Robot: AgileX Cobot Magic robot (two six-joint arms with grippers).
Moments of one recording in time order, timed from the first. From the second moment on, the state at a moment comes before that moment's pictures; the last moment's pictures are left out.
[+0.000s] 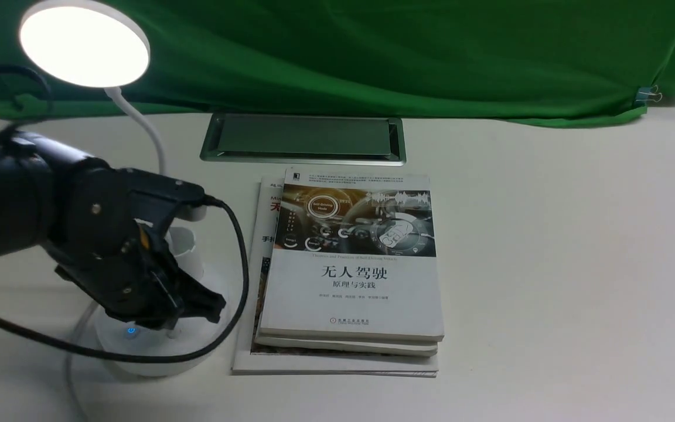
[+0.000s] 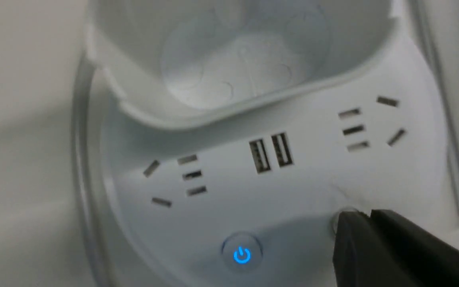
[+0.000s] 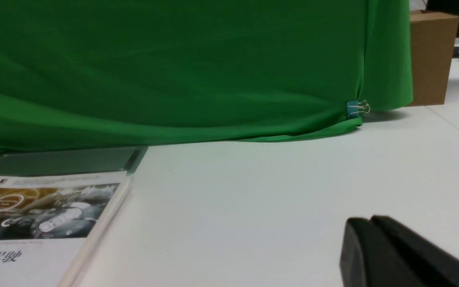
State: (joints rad) right arm 0.04 0.00 0.01 0.04 0.09 0.03; left arm -0.33 1.61 -0.92 0.04 0.70 -0.02
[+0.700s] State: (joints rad) right arm 0.04 0.00 0.01 0.04 0.09 0.03; left arm -0.33 1.57 -0.91 0.02 0.68 -0.01
